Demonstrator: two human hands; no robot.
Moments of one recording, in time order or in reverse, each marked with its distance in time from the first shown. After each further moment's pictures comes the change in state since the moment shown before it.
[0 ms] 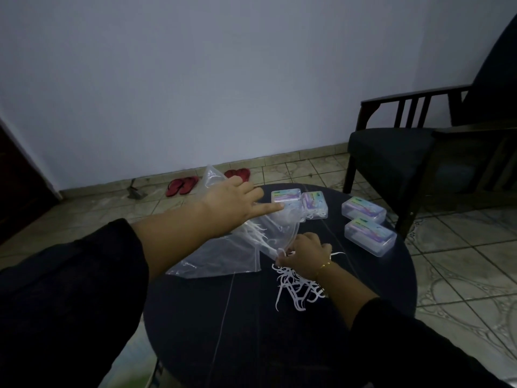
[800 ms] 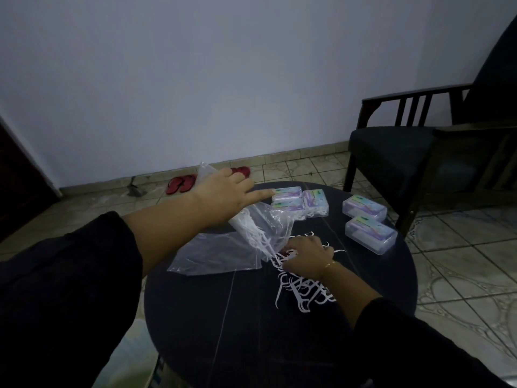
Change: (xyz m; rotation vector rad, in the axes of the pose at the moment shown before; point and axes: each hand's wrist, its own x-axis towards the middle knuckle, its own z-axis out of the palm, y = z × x) left_hand -0.007 -0.011 0.004 -0.044 0.013 -0.077; right_hand -0.003 0.003 -0.001 0.024 -0.108 0.022
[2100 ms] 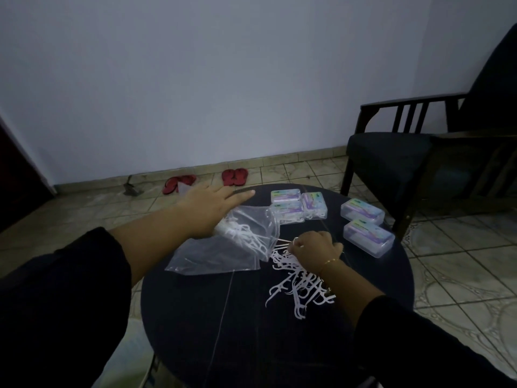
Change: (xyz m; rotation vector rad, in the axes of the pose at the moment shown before) left_hand -0.019 0.003 0.047 -0.262 -0.024 -0.191; right_hand 0.006 -0.001 -0.008 0.001 0.150 0.189
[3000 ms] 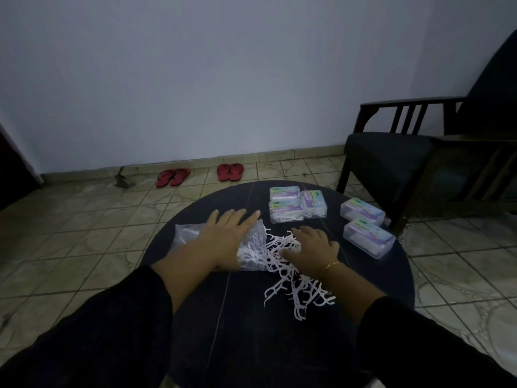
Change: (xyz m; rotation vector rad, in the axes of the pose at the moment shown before) left_hand 0.005 0.065 0.048 -0.420 -0.197 -0.152; right_hand 0.000 0.005 0.008 -0.083 -0.012 -0.113
